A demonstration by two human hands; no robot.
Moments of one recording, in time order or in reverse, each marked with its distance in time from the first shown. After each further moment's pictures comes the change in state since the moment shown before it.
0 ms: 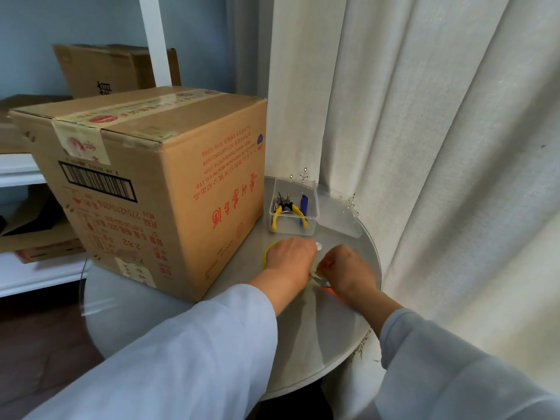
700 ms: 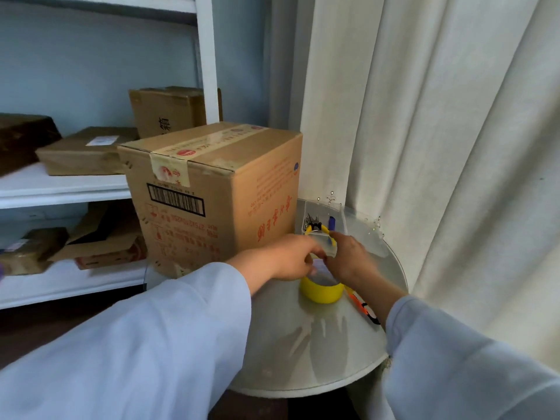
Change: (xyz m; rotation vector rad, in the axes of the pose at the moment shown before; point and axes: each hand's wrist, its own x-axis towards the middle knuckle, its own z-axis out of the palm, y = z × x) left_hand -0.049 -0.050 -0.065 -0.275 -0.131 0.142; right_hand -0.013 -0.063 -0.026 0.034 -0.012 -0.146
